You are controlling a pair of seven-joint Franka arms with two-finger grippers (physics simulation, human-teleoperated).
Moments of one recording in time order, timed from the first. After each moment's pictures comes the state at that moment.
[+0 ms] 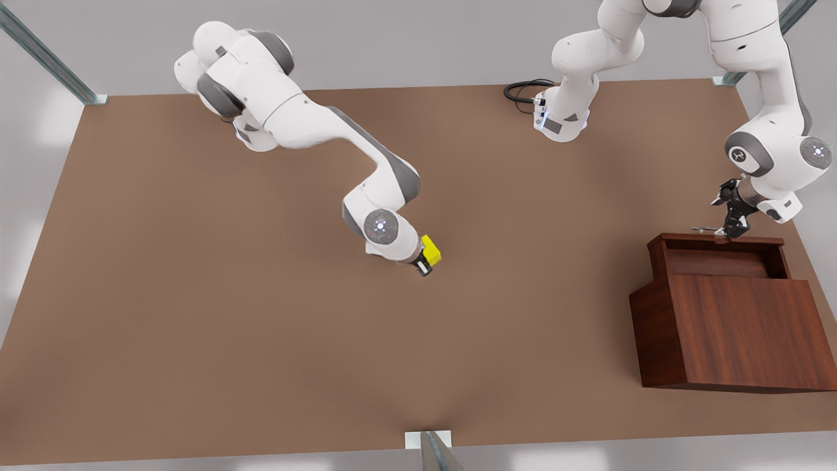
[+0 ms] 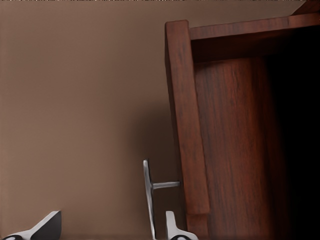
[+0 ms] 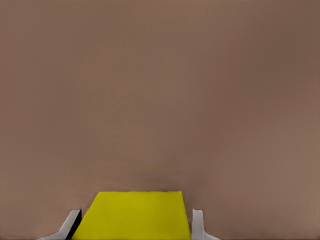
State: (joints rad) left arm 0.20 0.14 0.37 -2.20 0.00 2.36 -0.81; right arm 0.60 0.79 0.19 -1.27 0.17 2.11 1.63
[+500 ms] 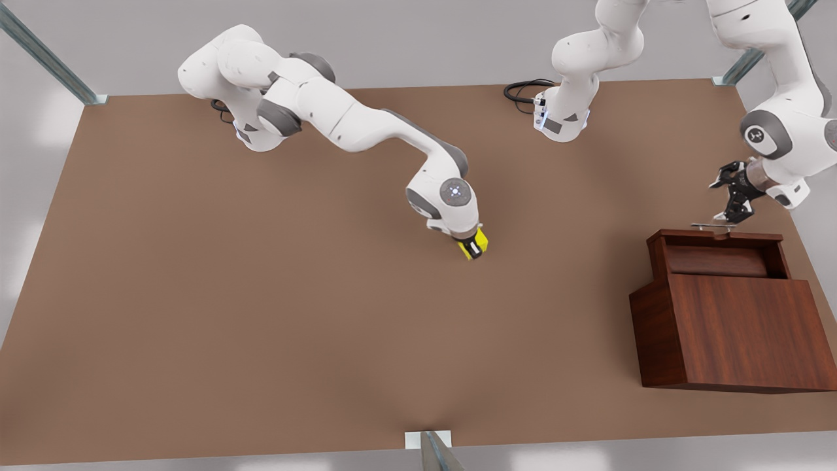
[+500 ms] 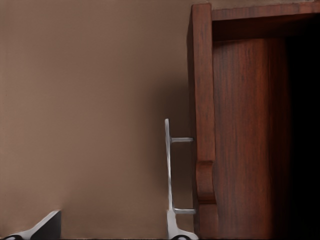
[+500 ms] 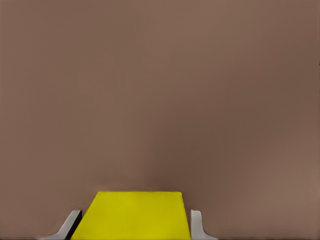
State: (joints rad) left arm 0.24 0.01 0.31 -2.12 0.00 2.00 -0.94; right arm 0.85 1.06 0.15 -0.98 -0.03 2.18 2.06
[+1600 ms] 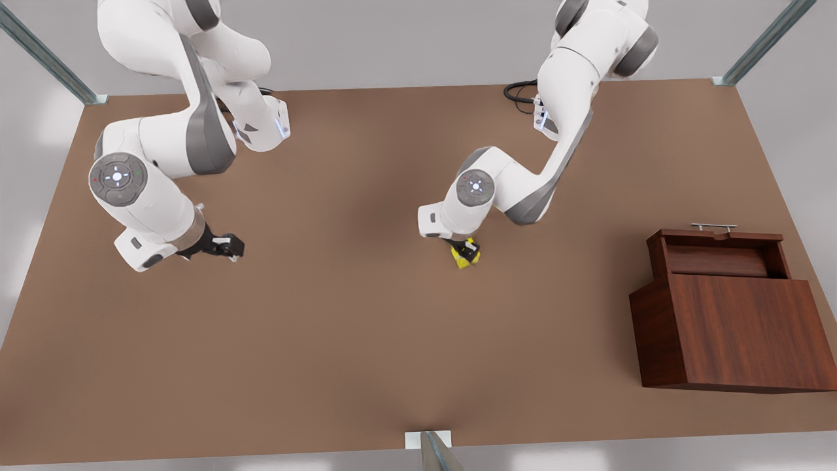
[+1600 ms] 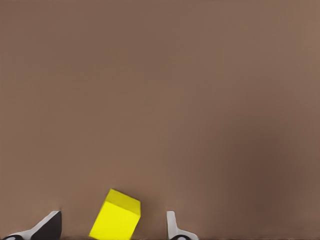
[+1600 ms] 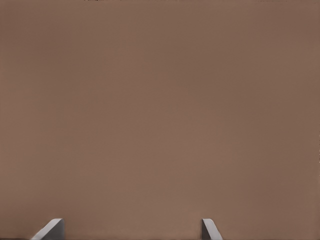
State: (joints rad) left arm -0.44 0.50 -0.29 -1.57 0.05 2.05 0.08; right arm 0.07 0.23 0.15 -1.41 -0.12 1.59 0.26
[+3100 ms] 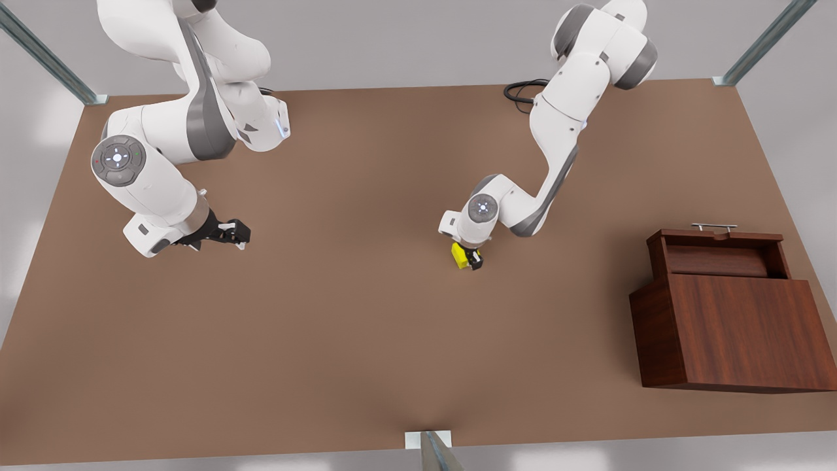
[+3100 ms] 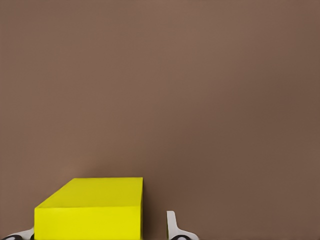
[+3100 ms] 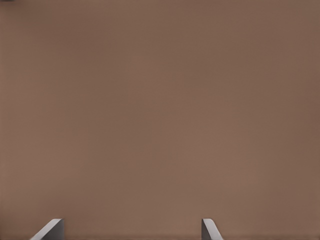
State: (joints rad) left arm -0.40 0.60 -0.27 -1.95 0.16 2.50 0.44; right arm 0.07 0.13 0.14 -1.56 -0.04 1.68 0.21
